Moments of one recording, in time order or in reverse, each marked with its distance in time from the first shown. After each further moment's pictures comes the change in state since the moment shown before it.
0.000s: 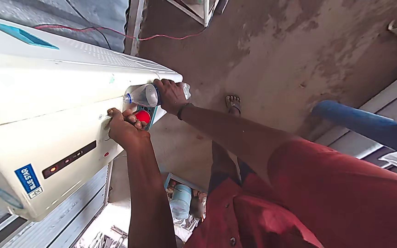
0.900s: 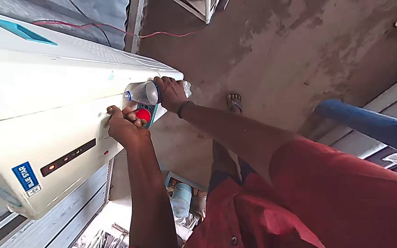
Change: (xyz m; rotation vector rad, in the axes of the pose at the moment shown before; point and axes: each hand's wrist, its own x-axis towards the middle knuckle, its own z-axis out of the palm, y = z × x) left_hand -0.002 0.000 0.001 -0.047 0.002 0.013; right_hand -0.002 -0.003 -0.005 0.012 -0.024 0.016
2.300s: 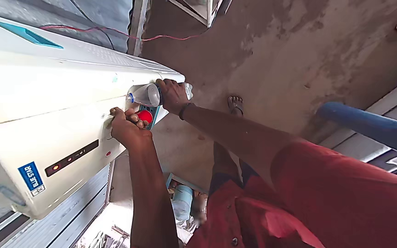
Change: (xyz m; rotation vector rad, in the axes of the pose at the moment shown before) left_hand -0.001 0.002 -0.002 0.030 -0.007 -0.021; right_hand 0.001 -0.001 0.000 -0.002 -0.001 0.002
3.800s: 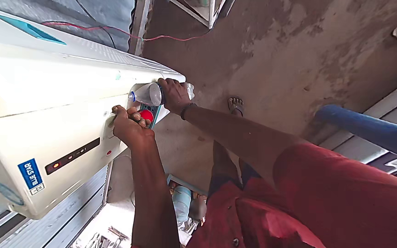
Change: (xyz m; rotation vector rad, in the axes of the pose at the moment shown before) left_hand 0.001 -0.001 0.002 -0.044 0.001 0.005; right_hand 0.001 0.000 0.007 -0.031 0.028 0.004
